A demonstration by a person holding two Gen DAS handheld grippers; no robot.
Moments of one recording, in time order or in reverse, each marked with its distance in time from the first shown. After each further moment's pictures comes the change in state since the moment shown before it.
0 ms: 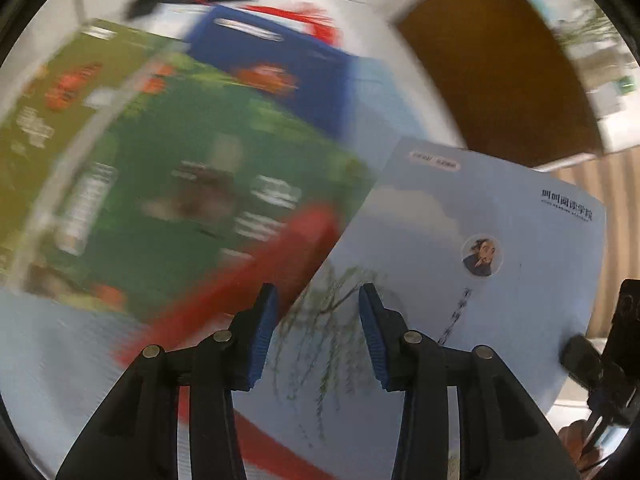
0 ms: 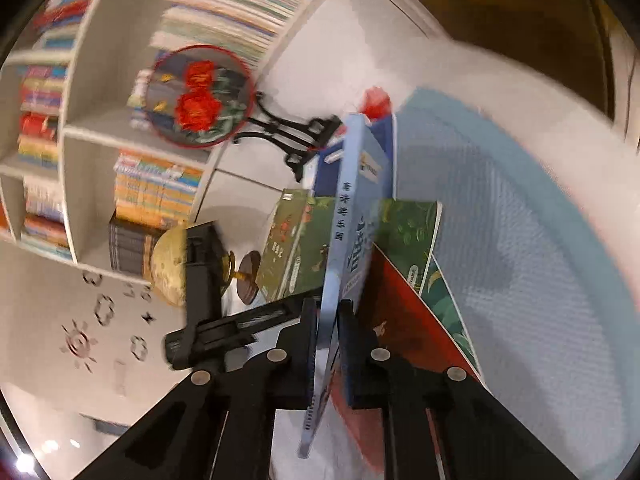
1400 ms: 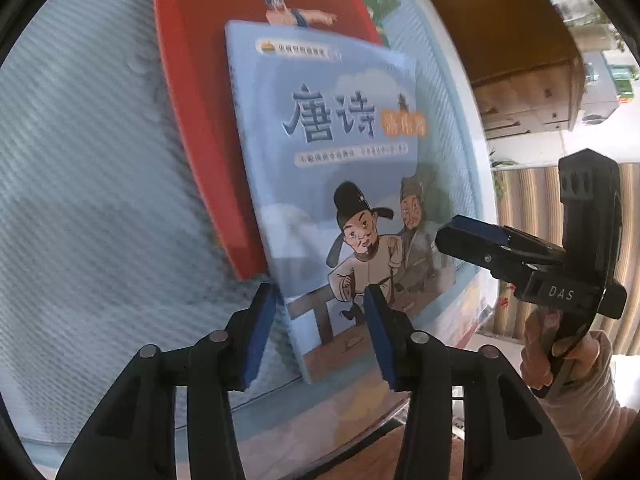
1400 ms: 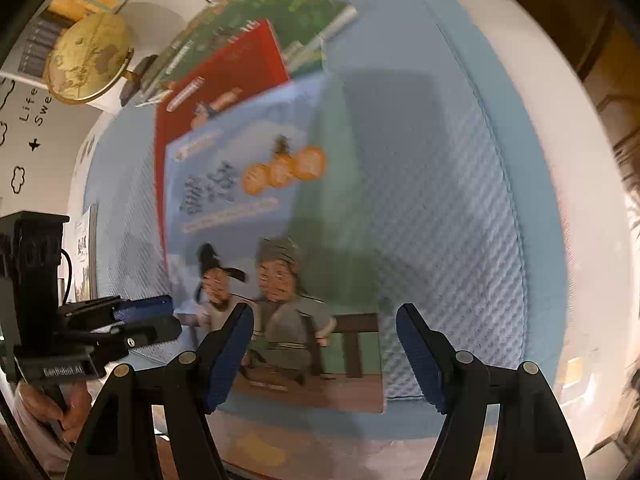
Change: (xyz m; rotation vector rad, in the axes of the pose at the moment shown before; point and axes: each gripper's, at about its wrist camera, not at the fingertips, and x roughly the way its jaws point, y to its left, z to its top) left arm 0.016 -0.007 -0.228 -0.189 0.076 0.006; right arm 0.033 -0.071 -0.087 -0.329 0.497 -0.428
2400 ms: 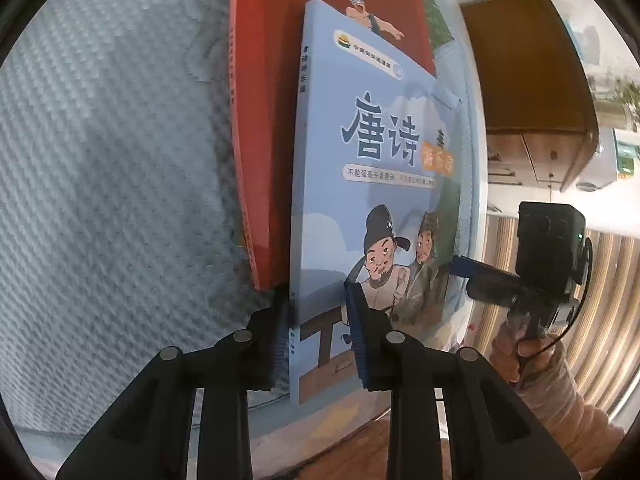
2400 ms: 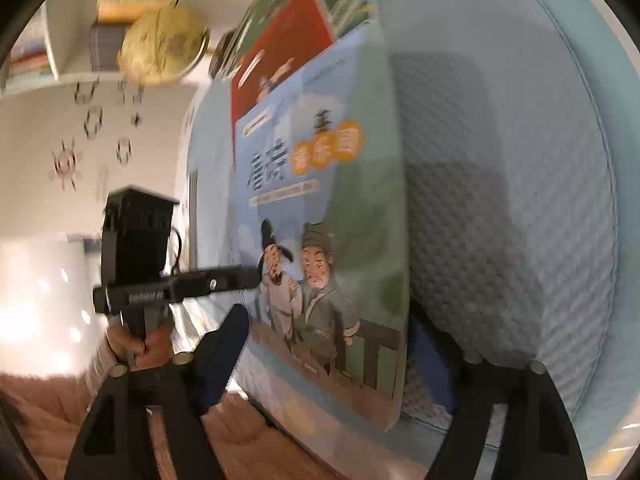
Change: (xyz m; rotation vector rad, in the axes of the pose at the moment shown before) left arm 0.016 0.024 0.017 -0.213 -0.025 -0.145; right arm 0.028 -0.022 0.018 -0.045 0.118 0.510
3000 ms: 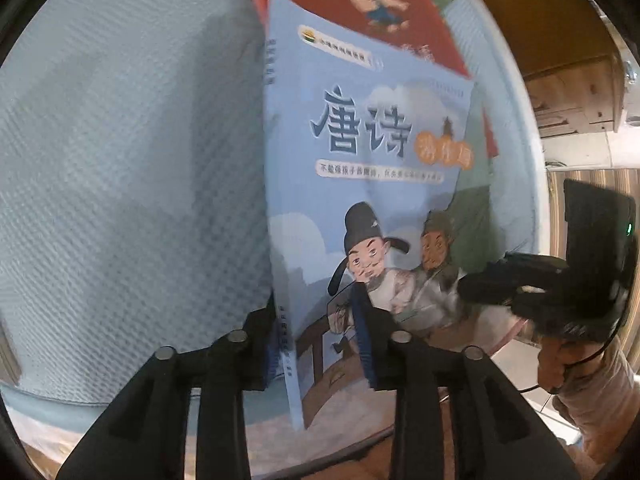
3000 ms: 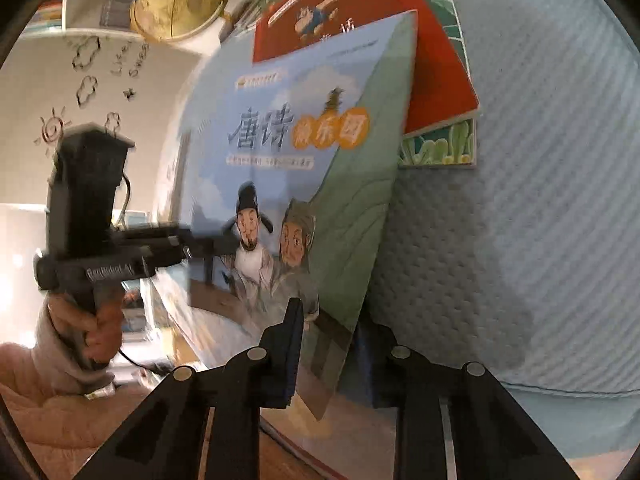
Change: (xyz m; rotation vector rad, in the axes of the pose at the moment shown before) left arm -0.019 0.004 -0.029 0.147 0.013 0.319; right arm 0.061 0.036 -0.045 -0.079 0.001 -0.085
